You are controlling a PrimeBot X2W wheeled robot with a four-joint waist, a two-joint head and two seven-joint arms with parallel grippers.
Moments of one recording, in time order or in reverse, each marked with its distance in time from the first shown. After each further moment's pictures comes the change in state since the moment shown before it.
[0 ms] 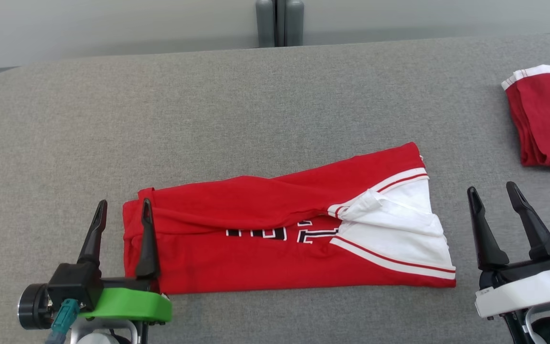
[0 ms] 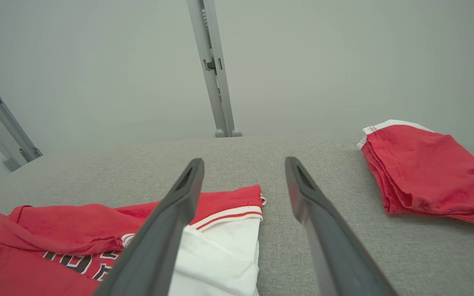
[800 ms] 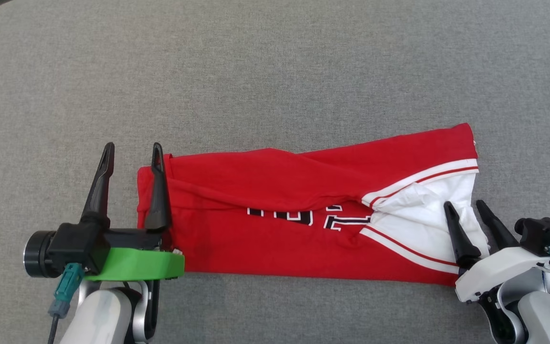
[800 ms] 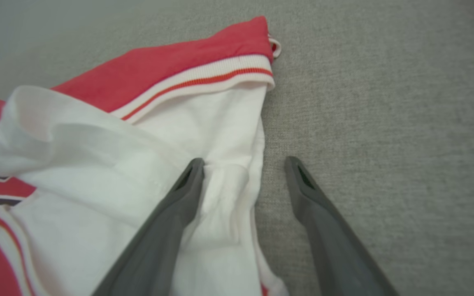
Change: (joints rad) left arm -0.136 -0.115 0.065 -0.012 0.112 -0.095 0.000; right arm -0.211 -0.052 0.137 0.515 0.144 -0.001 -0.026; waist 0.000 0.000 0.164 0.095
